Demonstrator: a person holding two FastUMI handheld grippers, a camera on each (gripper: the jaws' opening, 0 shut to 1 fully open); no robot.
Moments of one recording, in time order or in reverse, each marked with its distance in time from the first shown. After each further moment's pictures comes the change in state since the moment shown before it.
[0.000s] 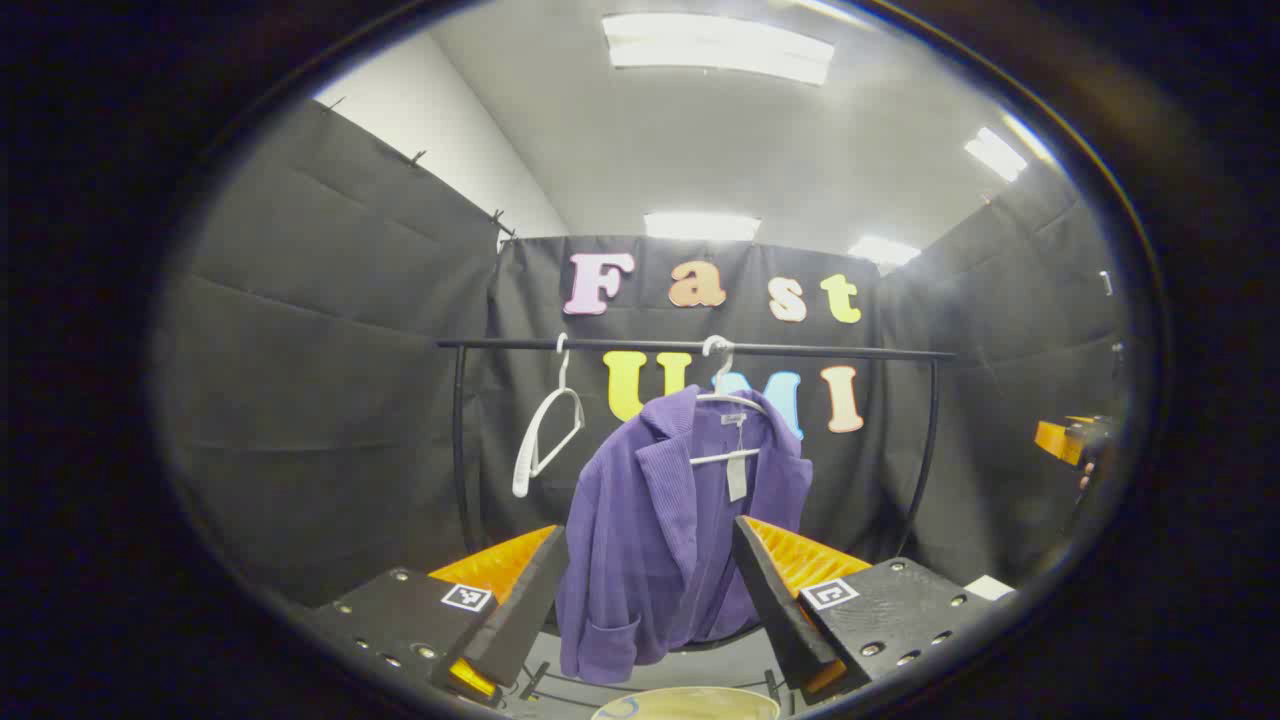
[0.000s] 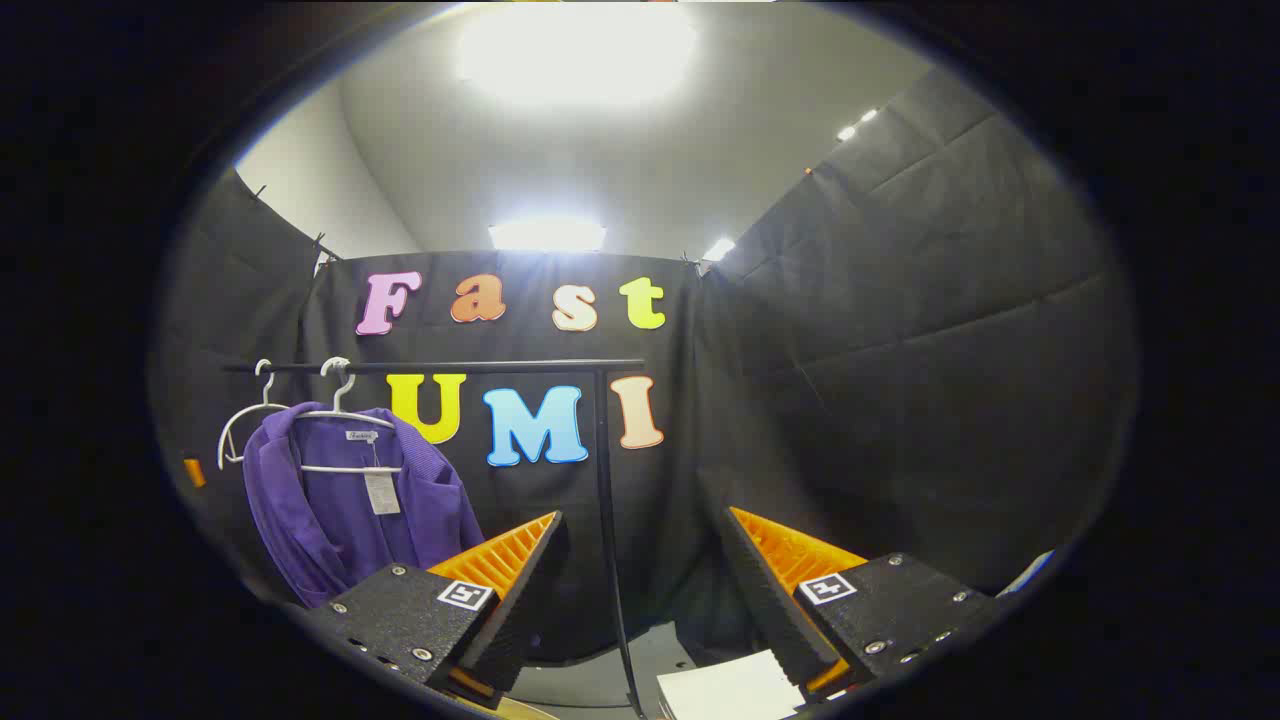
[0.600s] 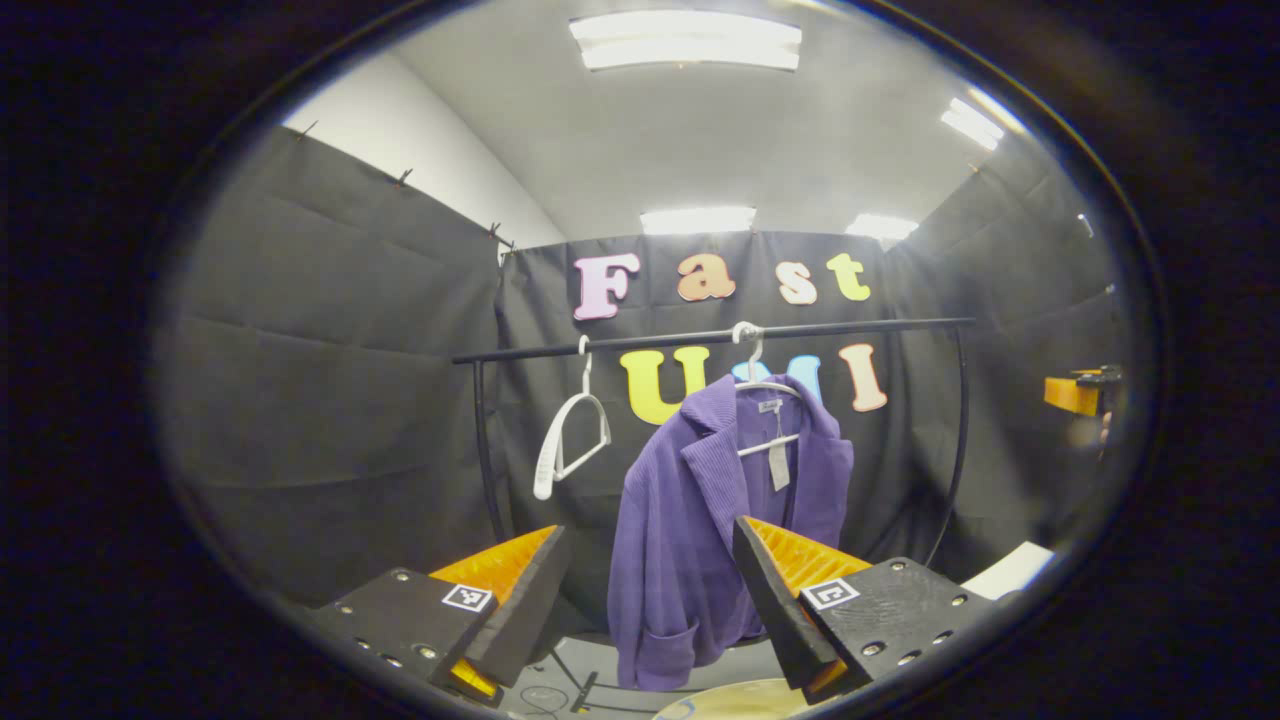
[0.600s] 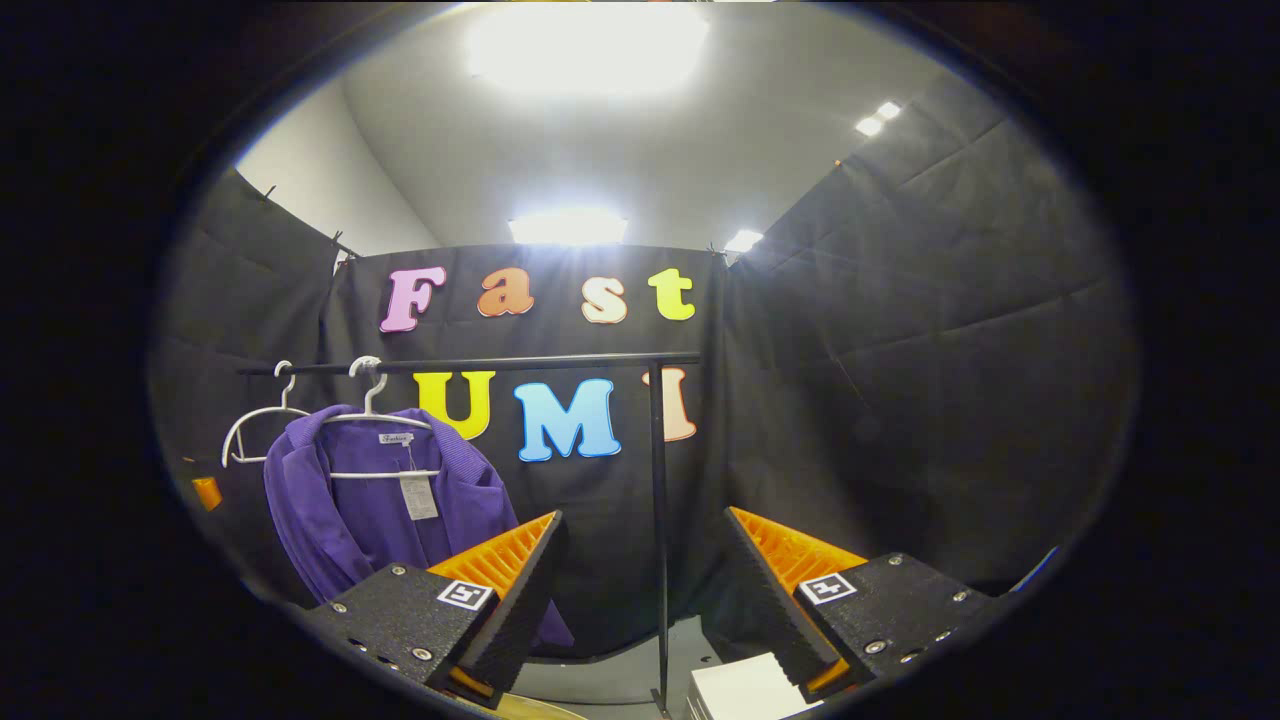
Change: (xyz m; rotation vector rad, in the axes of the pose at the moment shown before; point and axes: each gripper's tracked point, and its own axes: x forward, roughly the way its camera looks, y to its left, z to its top) left arm 0.015 0.038 -0.004 0.060 0.005 0.015; right arm 0.011 0.063 0.002 0.008 0.030 0.072
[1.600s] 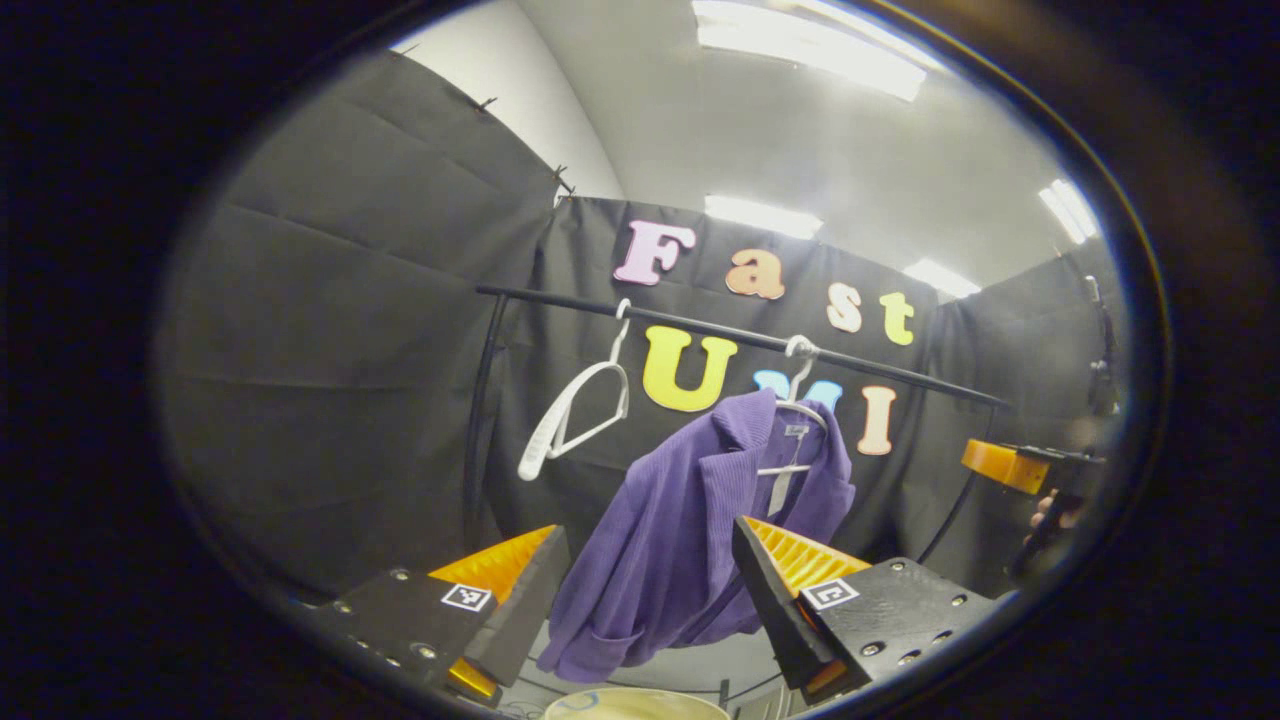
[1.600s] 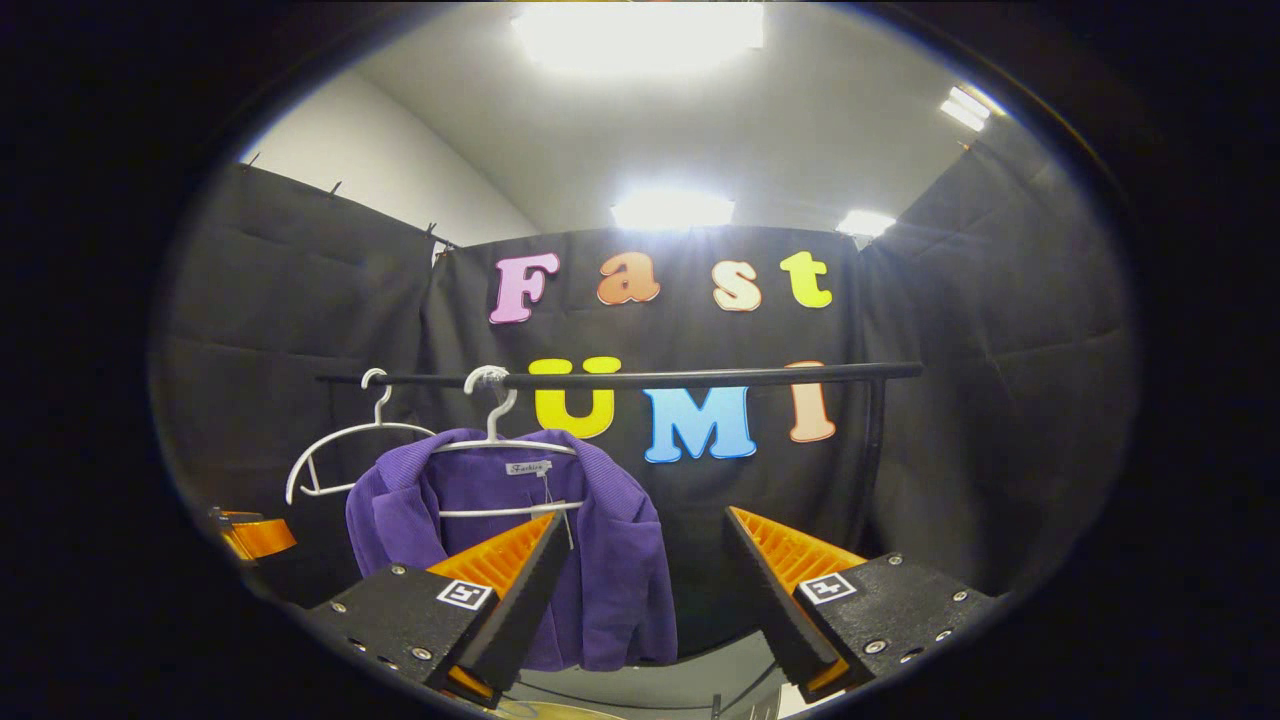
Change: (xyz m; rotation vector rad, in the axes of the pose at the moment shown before) left arm 0.058 0.009 0.008 -0.260 0.073 0.075; right arm 0.079 0.169 0.029 -0.006 0.048 0.339
